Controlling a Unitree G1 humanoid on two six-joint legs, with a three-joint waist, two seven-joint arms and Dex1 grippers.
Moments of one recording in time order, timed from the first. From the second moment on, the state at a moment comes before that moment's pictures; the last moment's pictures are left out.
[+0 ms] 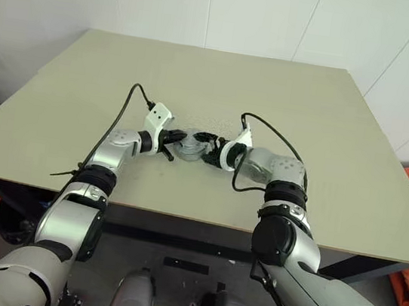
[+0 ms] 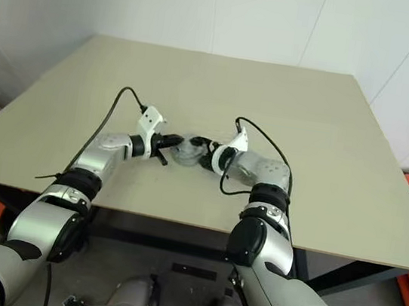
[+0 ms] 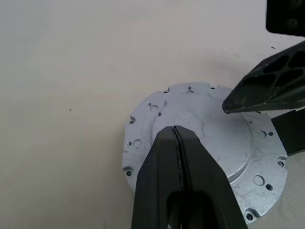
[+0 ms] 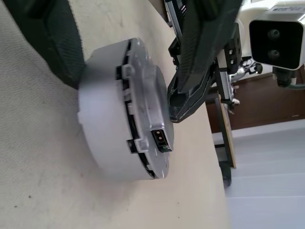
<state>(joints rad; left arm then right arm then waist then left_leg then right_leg) -0.78 0.27 -0.03 0.86 -0.09 0.06 -0.82 -0.95 0.12 -0.79 0.71 0.71 1.18 -0.16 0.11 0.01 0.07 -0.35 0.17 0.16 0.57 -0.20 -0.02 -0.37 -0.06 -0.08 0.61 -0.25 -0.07</state>
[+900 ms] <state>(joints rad) -0.77 0.25 0.00 0.83 -0.10 0.08 -0.79 -0.90 0.12 -0.73 0.67 0.77 1.21 -0.13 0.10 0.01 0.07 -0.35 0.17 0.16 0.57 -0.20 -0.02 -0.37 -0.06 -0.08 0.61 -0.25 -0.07</state>
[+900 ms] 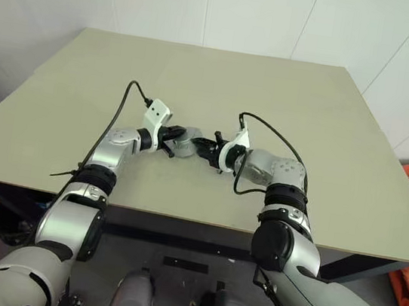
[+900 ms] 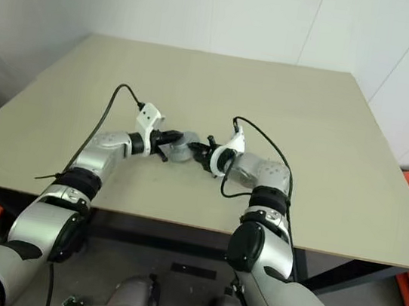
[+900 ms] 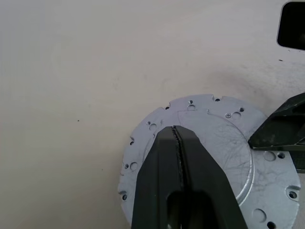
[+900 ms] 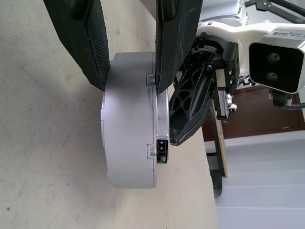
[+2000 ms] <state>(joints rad) -0.25 0.10 0.25 -0.13 -0.66 0.65 -0.45 -0.88 0.10 -0.68 0.66 0.80 1.18 -0.08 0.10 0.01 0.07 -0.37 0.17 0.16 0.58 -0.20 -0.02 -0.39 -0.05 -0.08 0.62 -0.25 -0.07</state>
